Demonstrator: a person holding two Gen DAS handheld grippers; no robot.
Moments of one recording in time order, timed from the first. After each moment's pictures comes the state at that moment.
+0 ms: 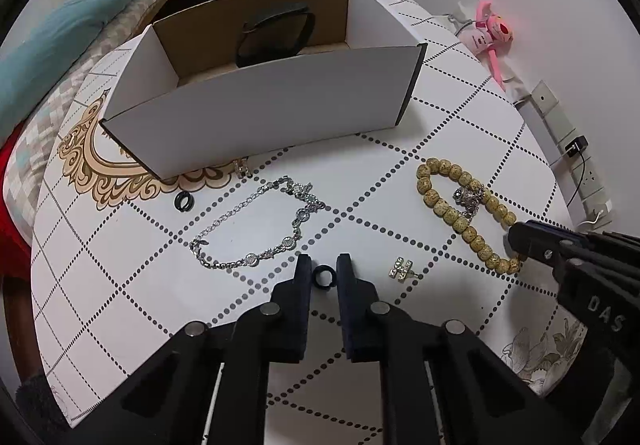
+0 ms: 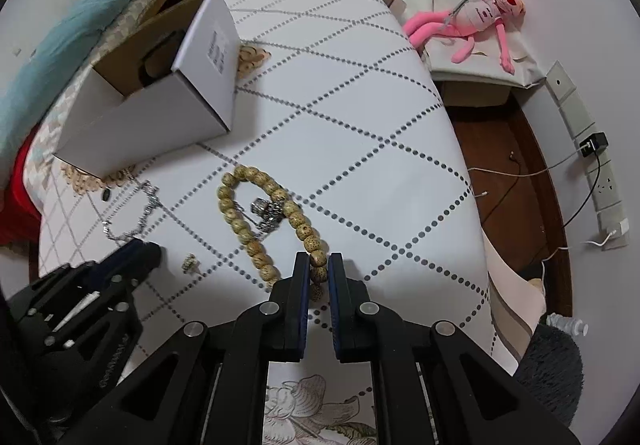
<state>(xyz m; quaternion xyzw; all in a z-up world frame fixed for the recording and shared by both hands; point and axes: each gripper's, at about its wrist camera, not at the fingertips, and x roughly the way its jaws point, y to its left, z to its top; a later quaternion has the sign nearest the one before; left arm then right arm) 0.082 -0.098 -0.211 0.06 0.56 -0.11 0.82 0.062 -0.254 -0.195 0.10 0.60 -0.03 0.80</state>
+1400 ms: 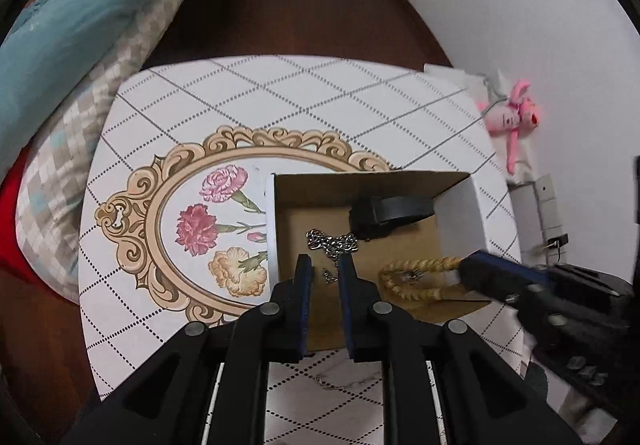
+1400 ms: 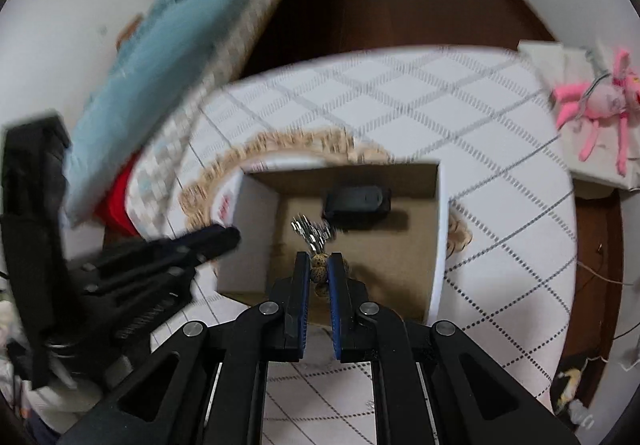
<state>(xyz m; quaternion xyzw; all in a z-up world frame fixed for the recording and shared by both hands) 0.229 -0.008 -0.132 -0.04 0.60 -0.09 0.80 0.220 -0.168 -0.126 0.11 0.61 0.15 0.77</state>
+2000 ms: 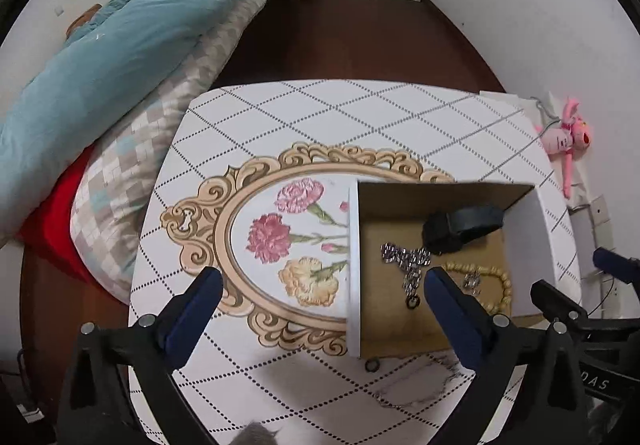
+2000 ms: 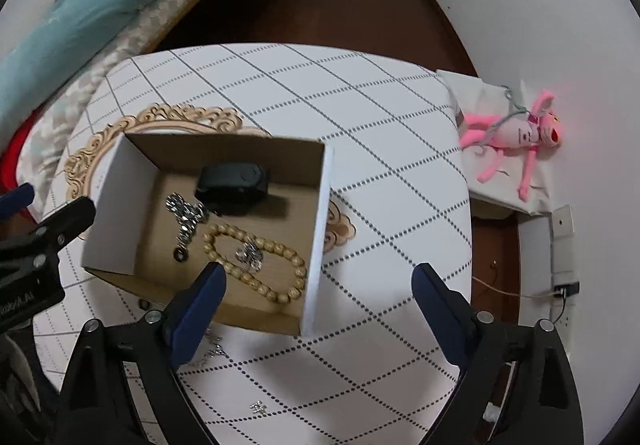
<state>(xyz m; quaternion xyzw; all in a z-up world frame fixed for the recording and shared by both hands) 0.204 0.008 -0.134 0.01 0.54 0.01 0.84 0.200 -0.178 -0.140 -0.06 0.59 0.00 0.81</state>
